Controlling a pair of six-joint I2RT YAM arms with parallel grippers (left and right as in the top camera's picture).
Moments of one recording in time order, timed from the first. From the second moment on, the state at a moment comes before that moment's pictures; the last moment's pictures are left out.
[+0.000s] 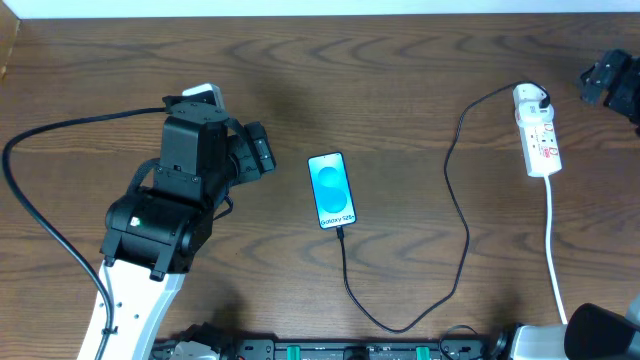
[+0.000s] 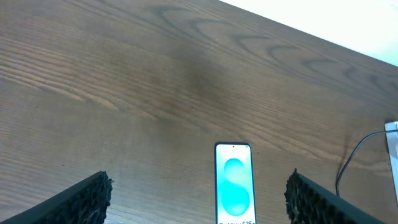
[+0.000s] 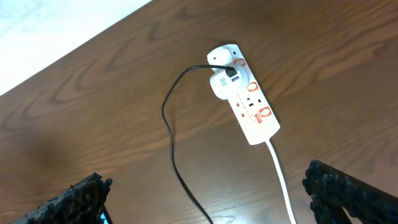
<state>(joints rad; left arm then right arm) -0.31 1.12 1.28 -0.92 -0.14 -0.51 -0.37 1.58 1.92 -1.30 -0.24 0.15</state>
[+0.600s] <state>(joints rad) -0.31 1.09 1.26 -0.97 -0.15 -0.51 -0.37 1.58 1.92 -1.30 -0.24 0.15</state>
